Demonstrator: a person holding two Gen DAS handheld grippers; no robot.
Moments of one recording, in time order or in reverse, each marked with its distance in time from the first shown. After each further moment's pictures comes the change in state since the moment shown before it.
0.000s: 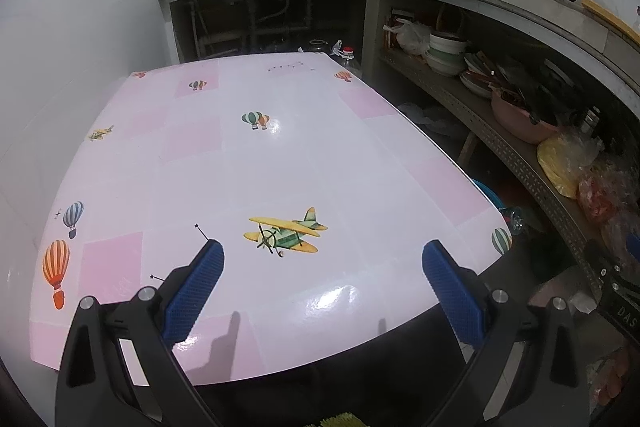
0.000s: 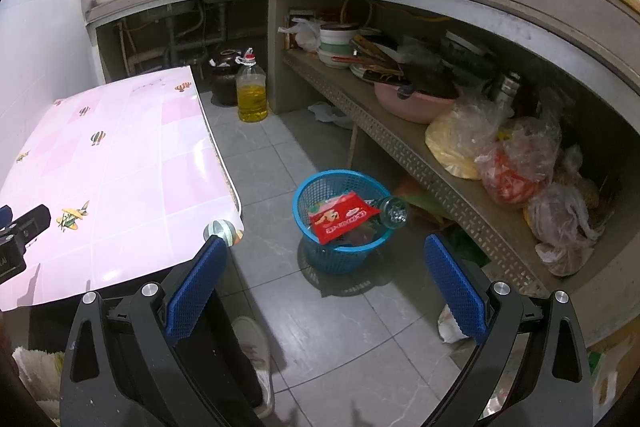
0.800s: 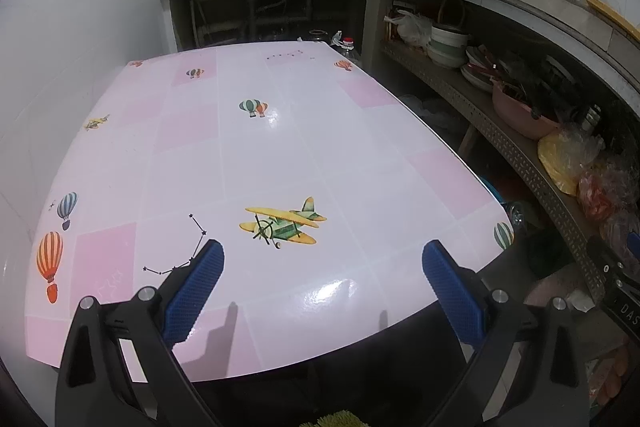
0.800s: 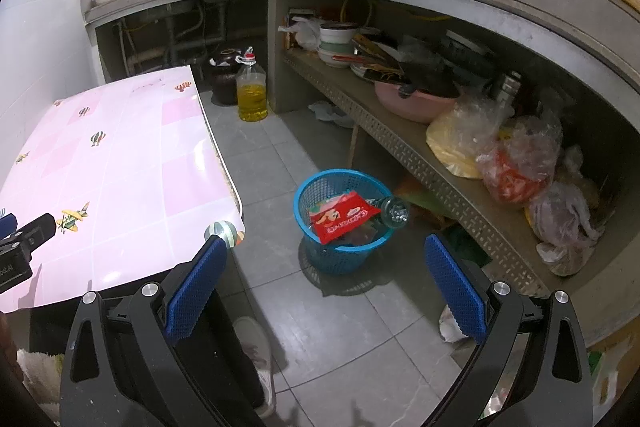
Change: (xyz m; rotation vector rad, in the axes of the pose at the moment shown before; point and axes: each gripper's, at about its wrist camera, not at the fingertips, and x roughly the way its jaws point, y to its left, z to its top) left arm 0.006 0.001 -0.001 -0.012 0.038 -0.008; right arm 0.002 0.003 0.002 0.001 0.006 0.002
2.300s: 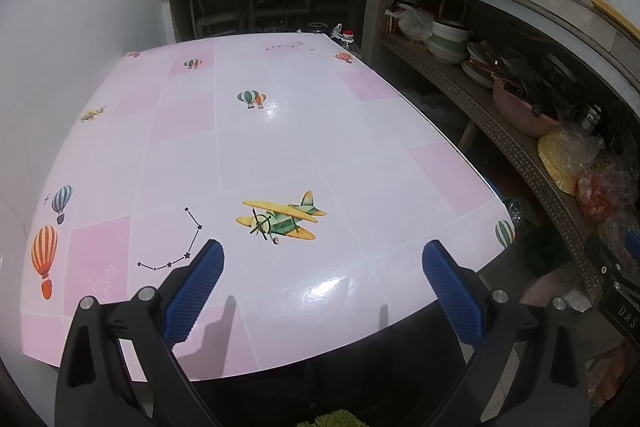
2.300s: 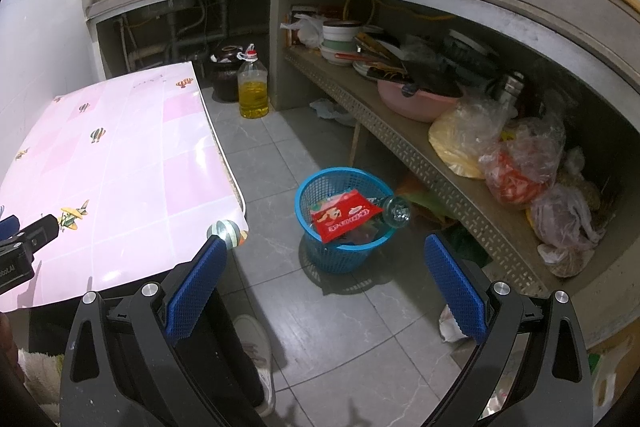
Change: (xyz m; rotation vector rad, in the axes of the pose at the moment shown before) left arm 0.006 0.001 0.000 -0.008 0.025 -0.011; right arm 0.000 0.003 0.001 -0.002 0.004 -0.001
